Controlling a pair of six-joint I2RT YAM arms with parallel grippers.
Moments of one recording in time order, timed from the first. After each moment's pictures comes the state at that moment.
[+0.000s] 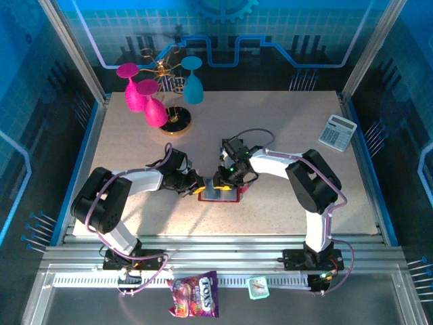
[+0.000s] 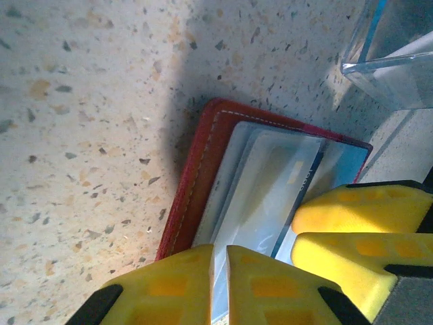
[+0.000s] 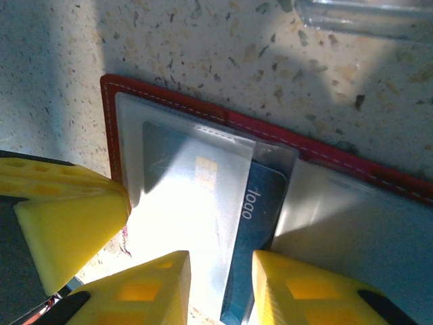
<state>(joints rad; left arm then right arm) -0.38 1.64 0.72 -0.13 0.55 -0.95 0.65 1.94 1.21 -0.48 -0.50 0.66</state>
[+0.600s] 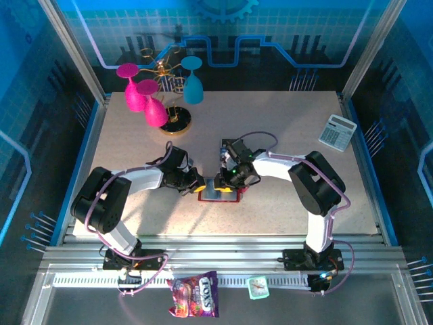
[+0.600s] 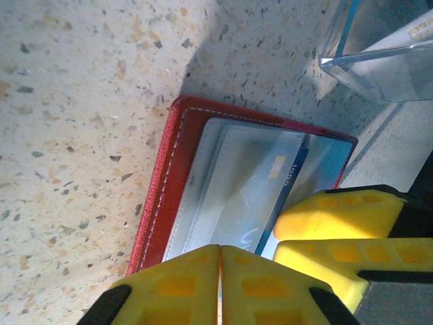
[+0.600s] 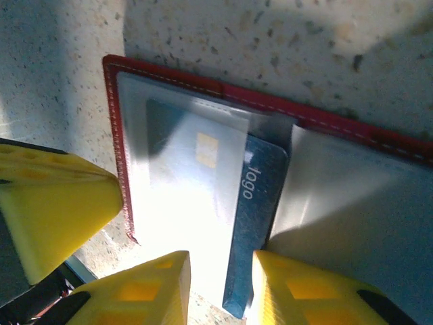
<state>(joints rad) -0.38 1.64 0.75 -0.18 0.57 -0.93 0.64 1.90 1.13 -0.41 -0.54 0.70</state>
